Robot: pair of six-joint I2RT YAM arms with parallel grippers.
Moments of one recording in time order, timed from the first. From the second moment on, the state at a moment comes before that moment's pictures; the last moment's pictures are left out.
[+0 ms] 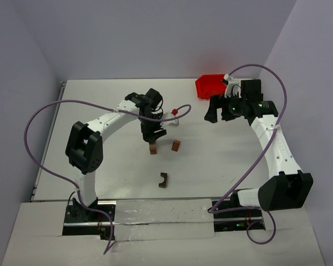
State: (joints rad) left arm -0.67 1.96 1.68 -1.05 0.26 0.77; right arm 0.05 1.31 1.31 -0.80 -0.46 -0.06
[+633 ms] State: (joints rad) left arm -0.67 1.89 1.64 -1.04 0.27 0.85; right arm 0.06 1.31 1.30 -0.80 -0.48 -0.06
